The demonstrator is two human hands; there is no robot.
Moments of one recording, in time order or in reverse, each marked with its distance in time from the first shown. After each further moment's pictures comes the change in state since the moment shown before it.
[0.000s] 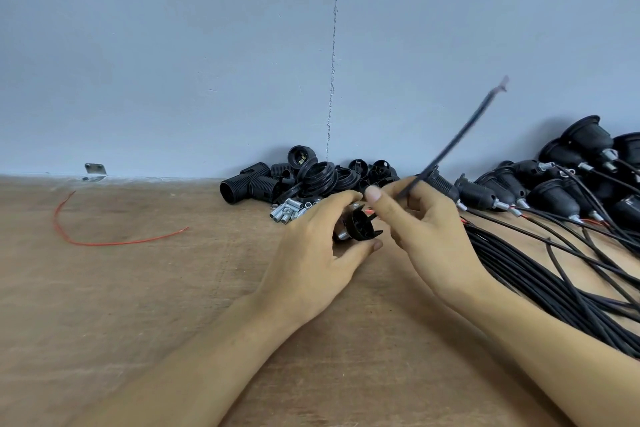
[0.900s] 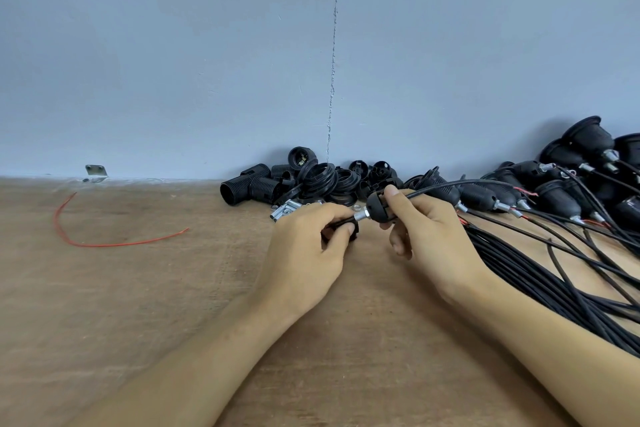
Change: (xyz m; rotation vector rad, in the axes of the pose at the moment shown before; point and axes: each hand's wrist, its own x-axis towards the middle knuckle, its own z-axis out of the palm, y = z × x) left_hand 0.004 -0.013 0.002 0.047 0.058 -0.079; right_hand 0.006 0.013 -0.006 -0.085 0.000 0.187
